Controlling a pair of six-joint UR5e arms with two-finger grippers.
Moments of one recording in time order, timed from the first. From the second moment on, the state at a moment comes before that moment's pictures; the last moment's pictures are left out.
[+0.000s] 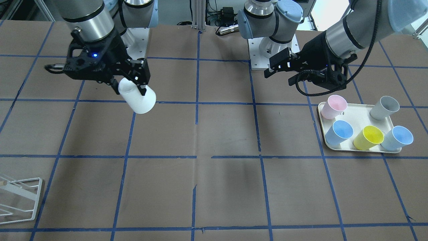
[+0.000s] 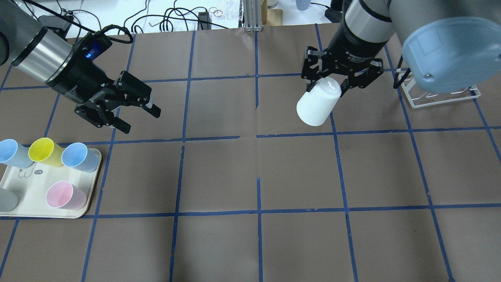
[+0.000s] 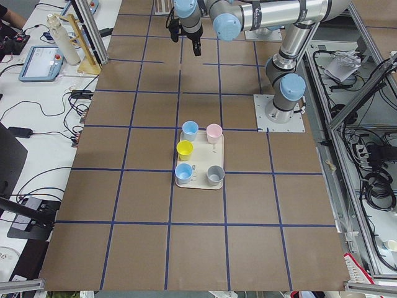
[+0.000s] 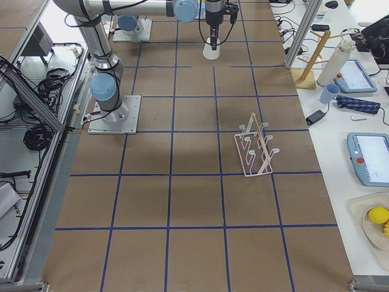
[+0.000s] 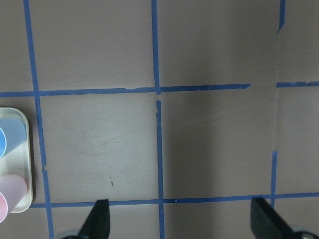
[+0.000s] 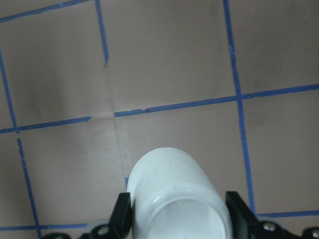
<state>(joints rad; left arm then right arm) -1.31 -1.53 -1.70 -1.82 1.08 0.28 1.68 -1.56 1.59 -1.68 -1.33 0.25</state>
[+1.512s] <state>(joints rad) -1.23 -1.48 -2.13 -1.86 0.30 0.42 1.54 -1.55 1.89 -1.54 -0.16 0.18</state>
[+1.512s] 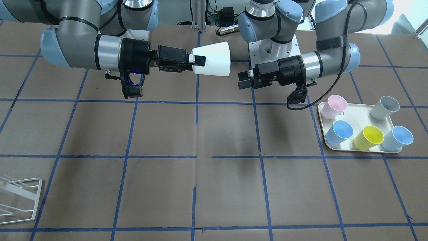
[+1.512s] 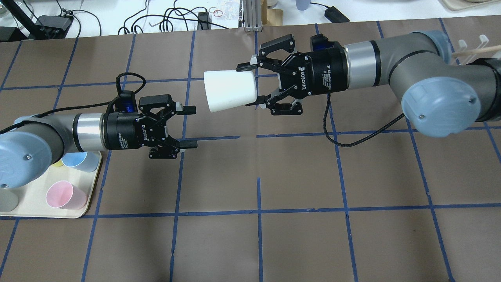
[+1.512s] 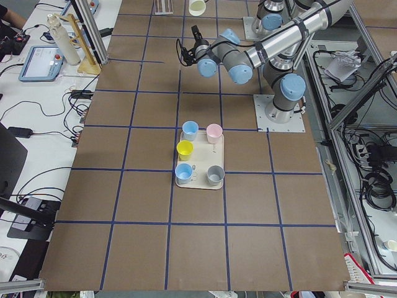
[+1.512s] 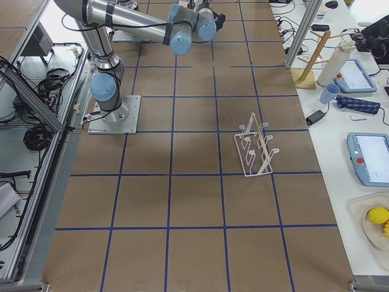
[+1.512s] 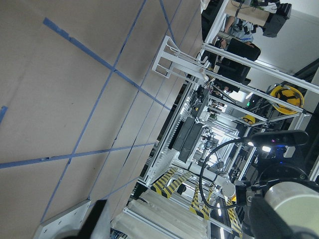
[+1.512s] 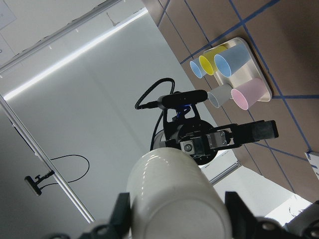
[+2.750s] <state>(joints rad) -1.29 -1.43 -2.14 -1.84 0.13 0.56 1.55 -1.51 1.89 -1.47 -0.11 0.19</state>
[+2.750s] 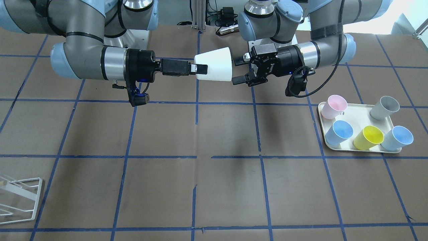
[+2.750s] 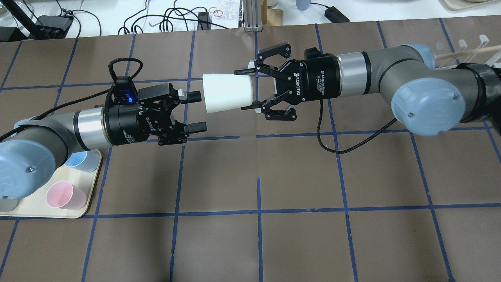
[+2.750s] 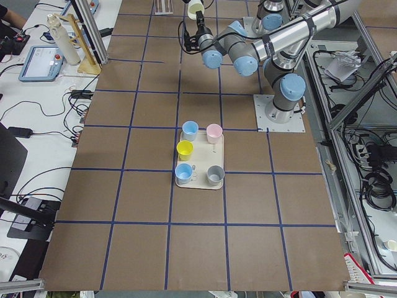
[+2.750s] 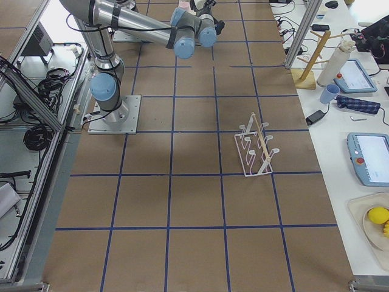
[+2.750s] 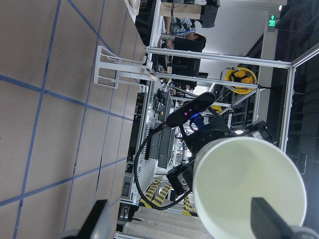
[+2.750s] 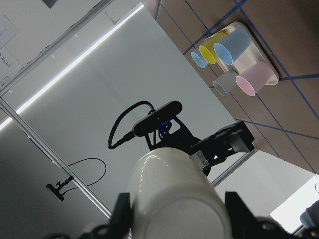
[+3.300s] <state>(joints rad) -1.32 -1.44 -2.16 -1.85 0.06 0.55 1.56 -1.51 1.89 -1.47 -0.11 0.21</state>
